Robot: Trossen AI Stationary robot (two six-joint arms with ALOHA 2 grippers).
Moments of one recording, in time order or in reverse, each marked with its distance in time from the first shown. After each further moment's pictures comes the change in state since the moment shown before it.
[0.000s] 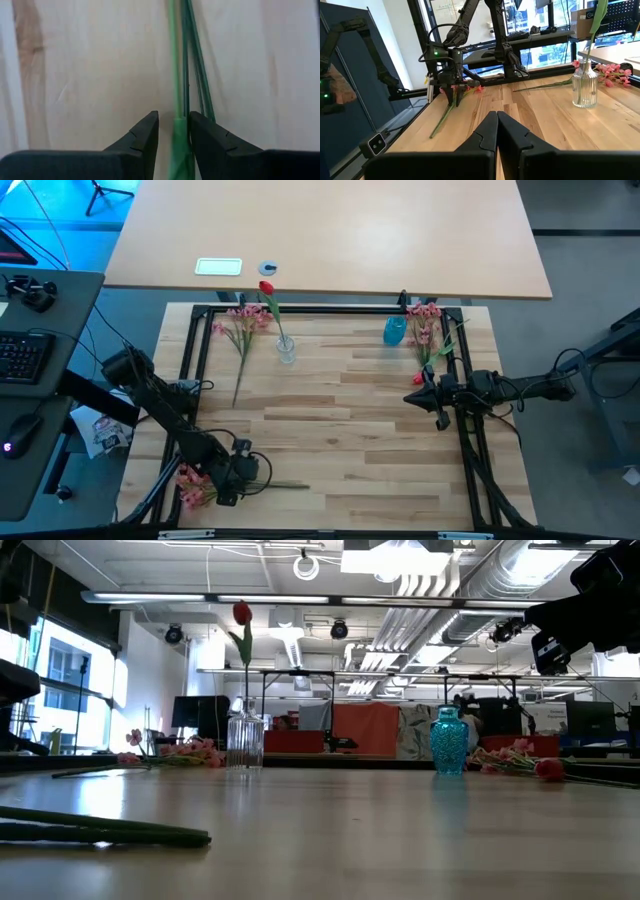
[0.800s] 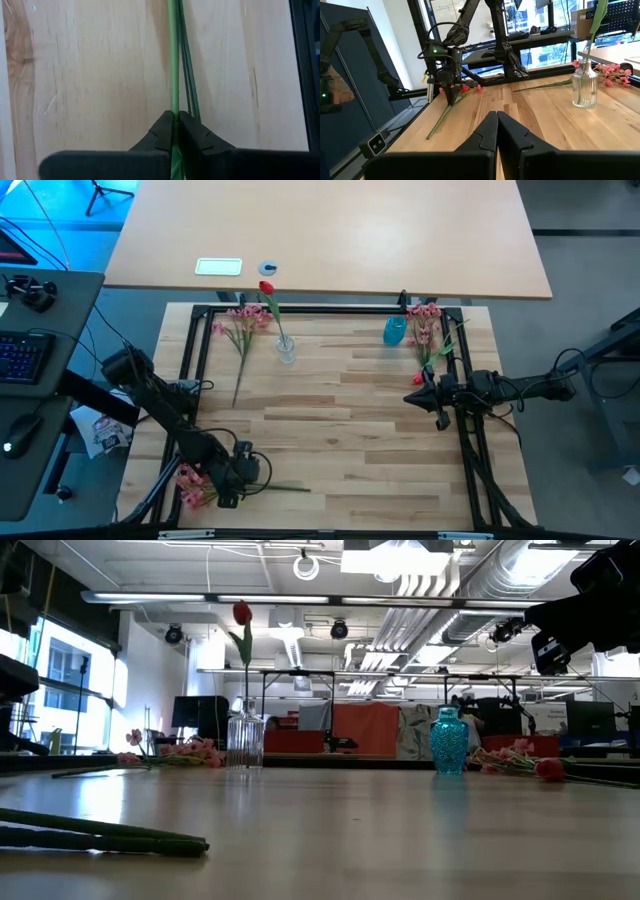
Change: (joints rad) left arm 0.002 -0.011 0.000 0.049 0.008 -0.019; right arm 0.000 0.000 0.000 0.000 0.000 0.000
